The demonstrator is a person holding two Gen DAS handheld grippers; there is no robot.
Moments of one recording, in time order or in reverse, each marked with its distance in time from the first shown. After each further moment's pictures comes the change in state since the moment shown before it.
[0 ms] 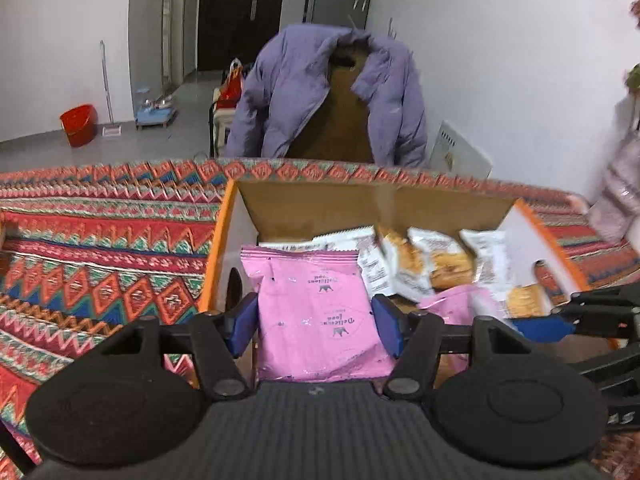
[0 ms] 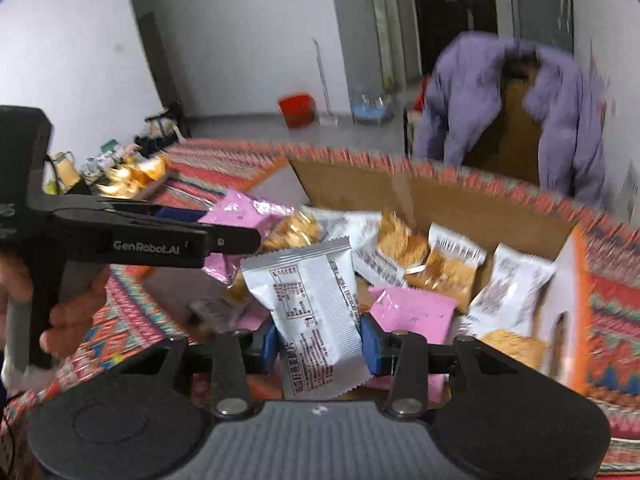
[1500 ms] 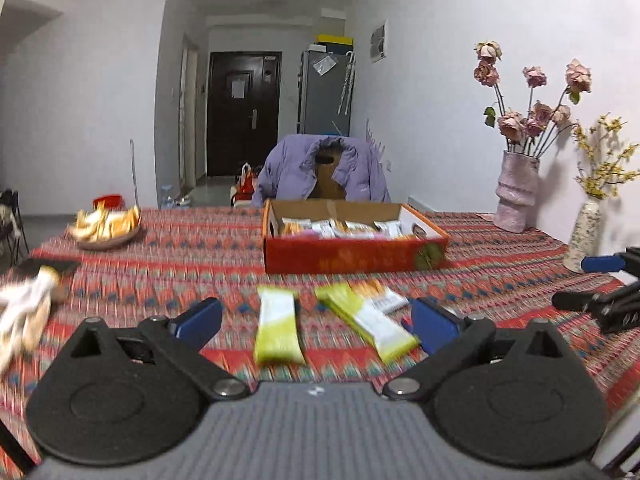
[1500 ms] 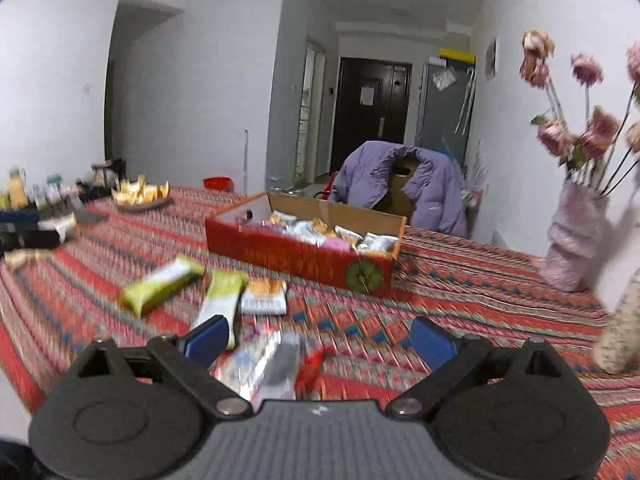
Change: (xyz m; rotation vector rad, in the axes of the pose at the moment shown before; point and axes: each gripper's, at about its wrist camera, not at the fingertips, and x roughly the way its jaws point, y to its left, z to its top) left arm -0.357 -0.044 -0.271 0.052 -0.366 0.021; right arm -0.282 0.144 -0.286 -0.116 -0.374 -0.392
